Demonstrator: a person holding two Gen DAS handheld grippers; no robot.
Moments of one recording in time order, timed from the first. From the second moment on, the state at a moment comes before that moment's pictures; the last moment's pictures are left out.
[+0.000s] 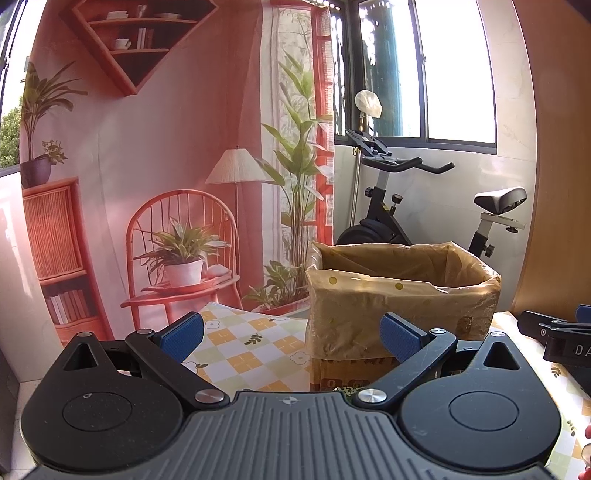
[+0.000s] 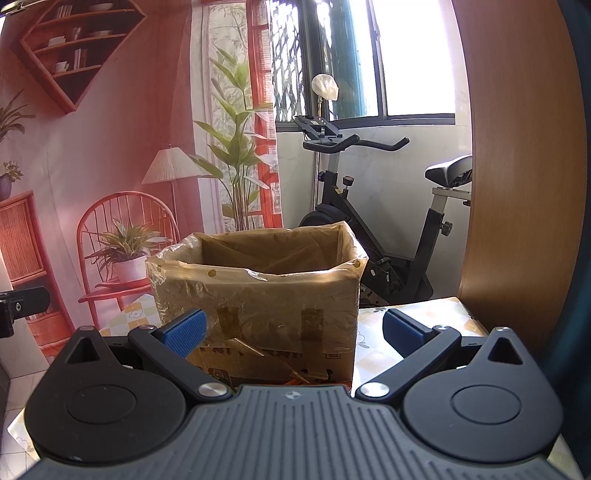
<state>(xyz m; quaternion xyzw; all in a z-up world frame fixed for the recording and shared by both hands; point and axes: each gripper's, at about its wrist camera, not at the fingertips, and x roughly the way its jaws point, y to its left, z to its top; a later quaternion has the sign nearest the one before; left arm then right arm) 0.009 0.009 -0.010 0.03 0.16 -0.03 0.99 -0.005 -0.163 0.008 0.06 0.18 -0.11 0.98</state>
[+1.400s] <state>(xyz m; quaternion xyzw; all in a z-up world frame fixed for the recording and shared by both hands) 0.013 -0.021 -0.190 0.18 0.28 -0.26 0.91 -0.008 -0.160 -0.107 0.07 0.27 -0.06 0.96</state>
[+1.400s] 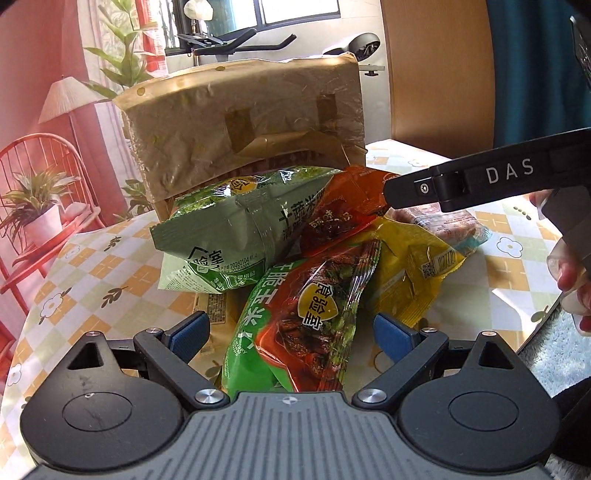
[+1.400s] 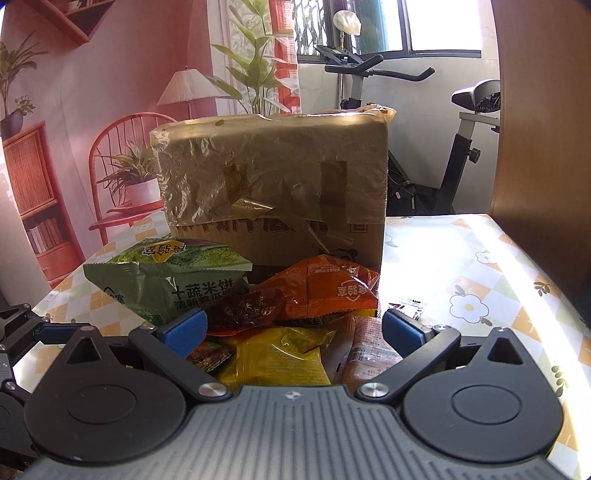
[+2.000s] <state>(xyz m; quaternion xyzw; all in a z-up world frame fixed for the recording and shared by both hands) 0.032 0.006 -0.182 0.13 0.29 -0.22 0.92 -0.005 -0.172 -0.125 0.08 0.30 -0.05 0.95</state>
